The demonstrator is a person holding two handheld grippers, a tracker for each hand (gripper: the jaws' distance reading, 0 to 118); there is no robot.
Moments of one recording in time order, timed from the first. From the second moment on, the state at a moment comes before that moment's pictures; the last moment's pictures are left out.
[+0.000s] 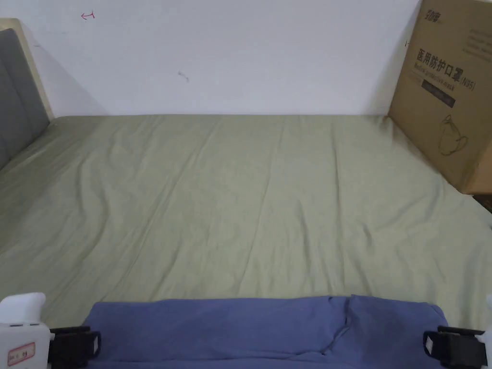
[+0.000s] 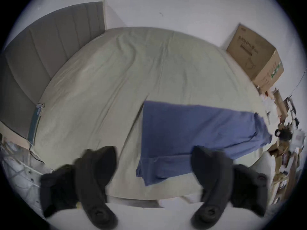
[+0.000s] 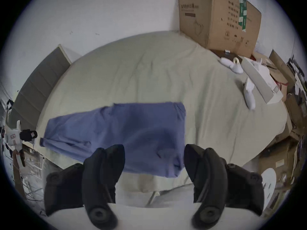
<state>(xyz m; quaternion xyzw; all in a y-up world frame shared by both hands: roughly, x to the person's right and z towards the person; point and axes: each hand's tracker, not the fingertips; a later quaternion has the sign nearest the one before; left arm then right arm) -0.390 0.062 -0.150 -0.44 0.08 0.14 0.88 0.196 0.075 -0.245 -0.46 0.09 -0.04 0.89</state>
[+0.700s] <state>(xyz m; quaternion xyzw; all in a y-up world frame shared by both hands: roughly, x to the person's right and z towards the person) -0.438 0.016 -0.131 -0.40 0.07 0.35 0.85 0.009 0.024 -0.239 -0.46 0.23 0.03 0.86</state>
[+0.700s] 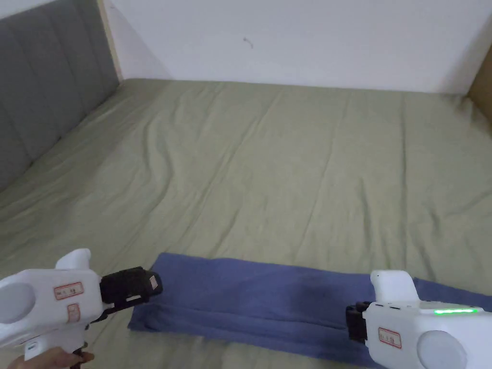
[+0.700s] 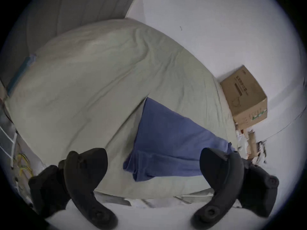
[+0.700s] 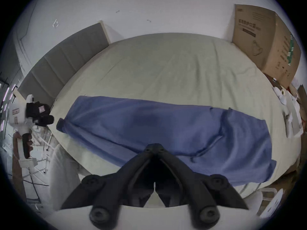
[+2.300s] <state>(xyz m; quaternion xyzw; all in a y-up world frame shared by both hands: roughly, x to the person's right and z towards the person) -0.150 0.018 -0.278 -0.48 -0.23 0.21 0.82 0.150 0.008 -0.217 -0.48 0.11 -0.15 0.86</state>
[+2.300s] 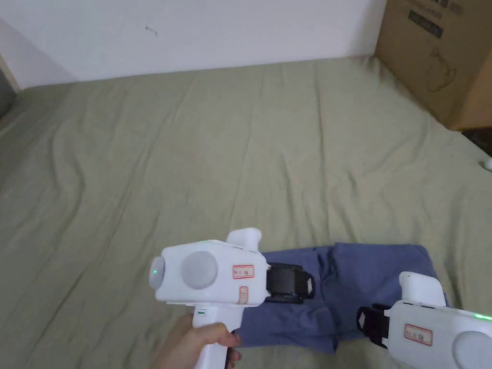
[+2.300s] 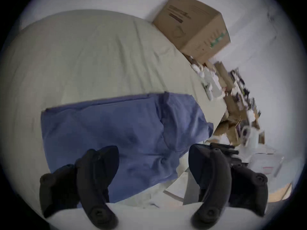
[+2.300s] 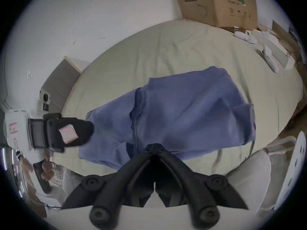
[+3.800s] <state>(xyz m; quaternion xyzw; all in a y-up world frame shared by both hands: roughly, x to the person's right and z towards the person) -0.263 0.012 -0.250 -0.43 -0.20 0.36 0.80 0.139 0.010 -0.225 -0.48 0.09 -0.14 0.86</state>
